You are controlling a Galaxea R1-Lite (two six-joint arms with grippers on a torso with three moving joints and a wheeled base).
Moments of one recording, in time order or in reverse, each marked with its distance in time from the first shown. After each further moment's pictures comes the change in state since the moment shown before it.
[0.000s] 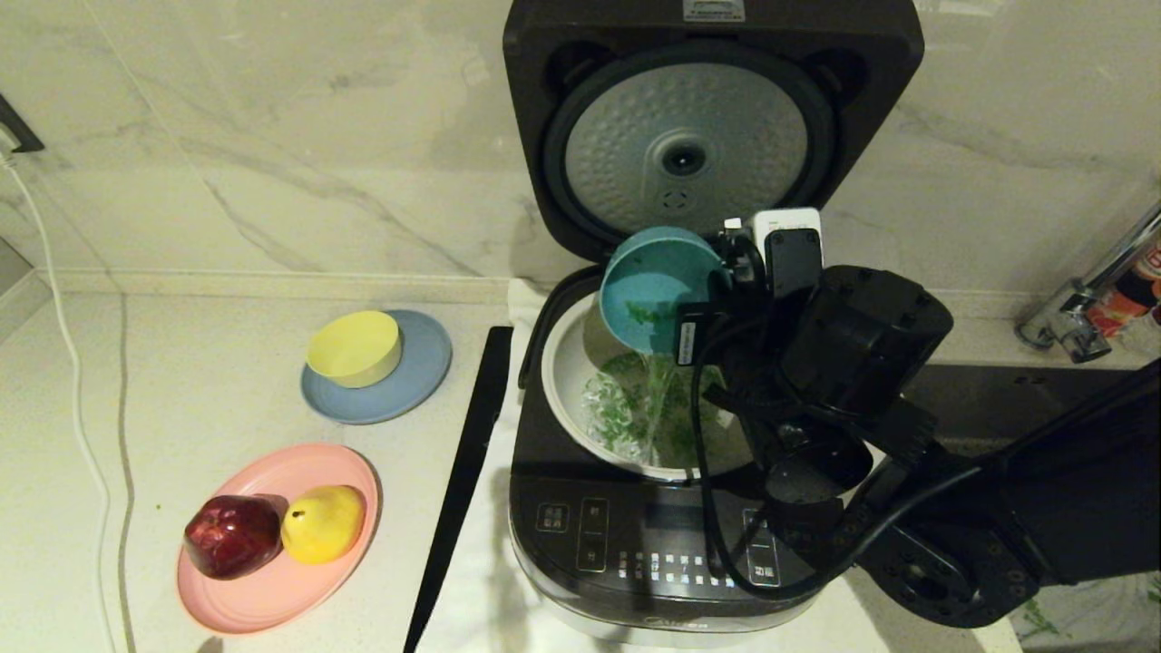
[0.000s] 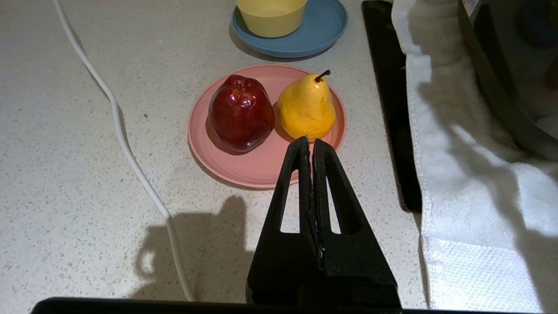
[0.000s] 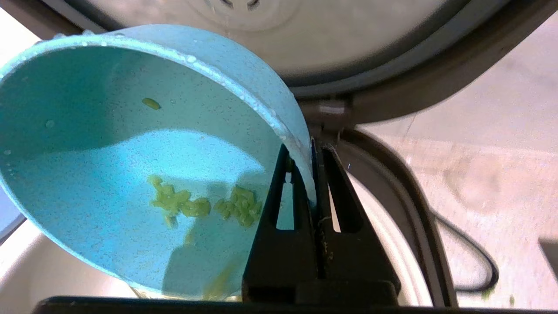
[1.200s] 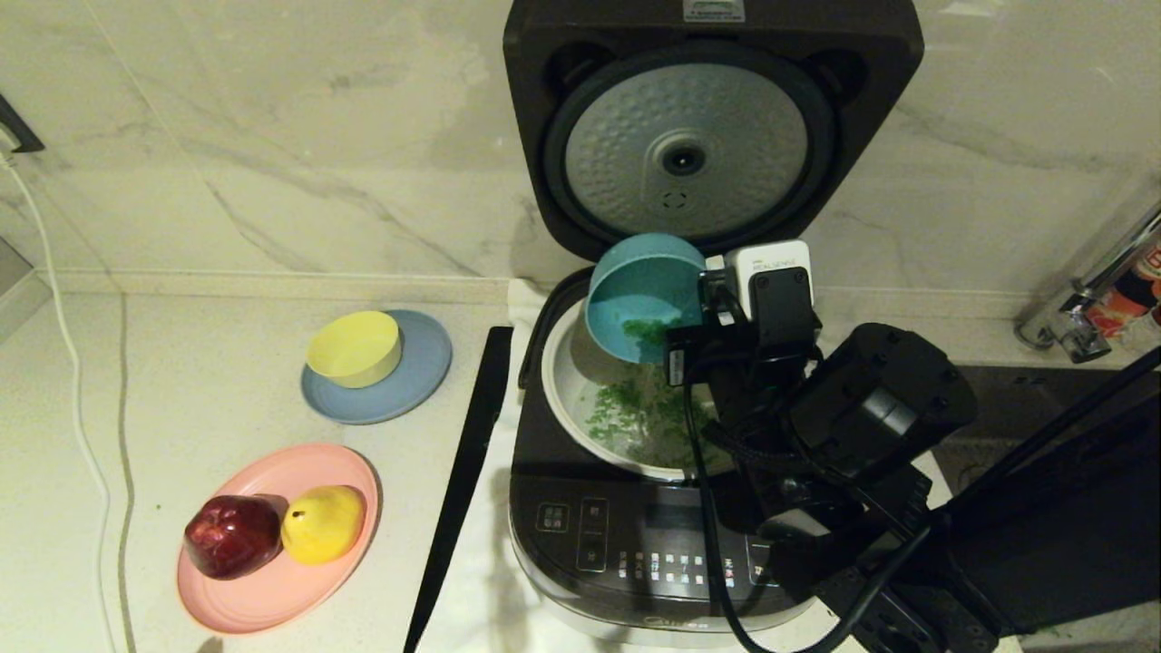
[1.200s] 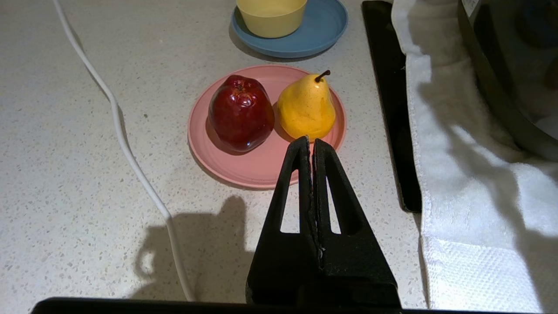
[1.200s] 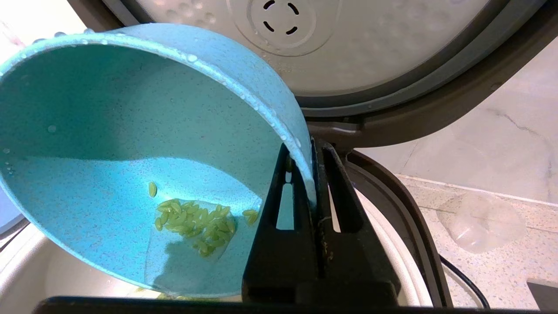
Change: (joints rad) left arm 0.000 0.000 0.000 0.000 0.000 0.000; right arm 0.039 0.060 0.094 -0.325 0.036 -0.206
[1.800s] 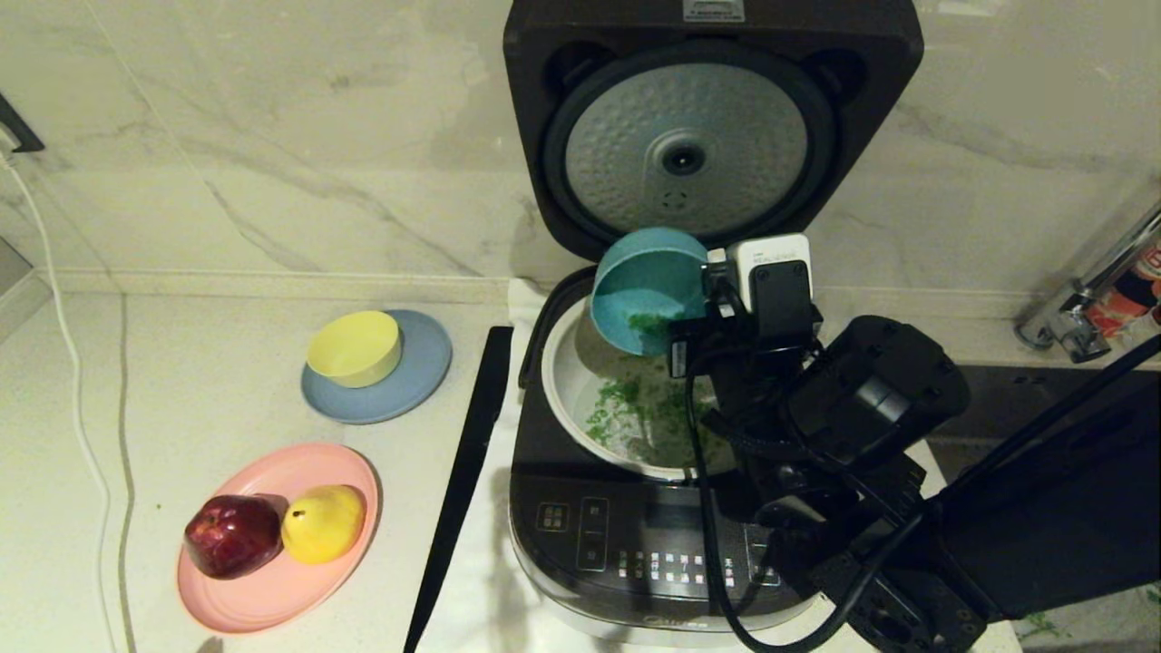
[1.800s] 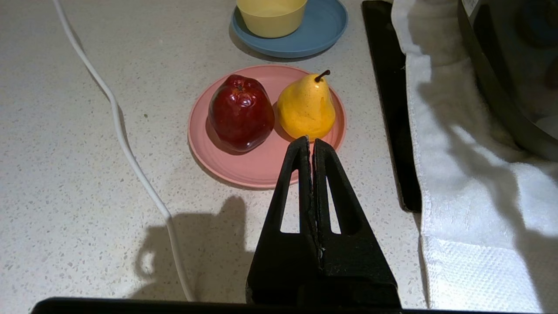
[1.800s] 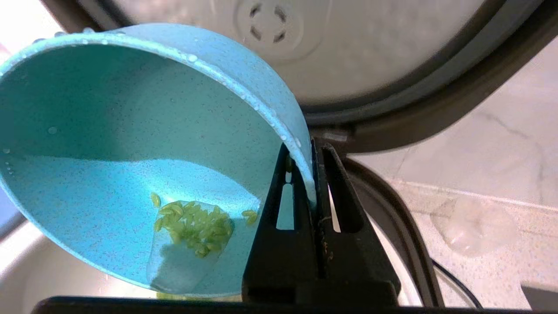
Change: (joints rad) left arm 0.000 0.000 0.000 0.000 0.000 -0.001; right arm -0.019 0.012 -0.027 0.000 0.001 -0.007
